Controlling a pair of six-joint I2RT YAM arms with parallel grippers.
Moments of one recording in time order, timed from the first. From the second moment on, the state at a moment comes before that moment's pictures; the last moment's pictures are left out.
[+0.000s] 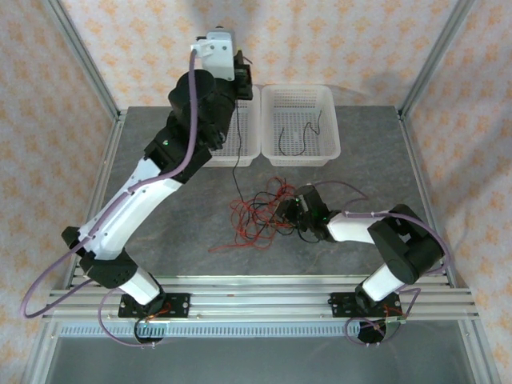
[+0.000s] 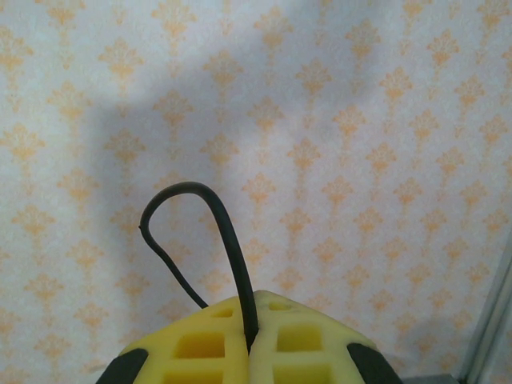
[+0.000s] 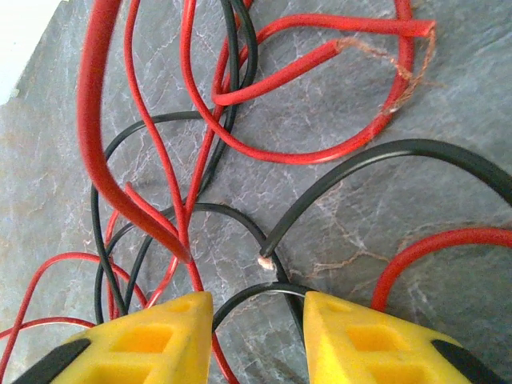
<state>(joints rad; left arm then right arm) -0.75 1.59 2.02 -0.22 -0.68 0.04 0.61 1.56 0.56 0.21 -0.11 1.06</state>
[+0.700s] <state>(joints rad) -0.75 1.89 2.27 0.12 -0.72 0.38 0.60 1.52 0.59 0.11 -0.12 0.98</state>
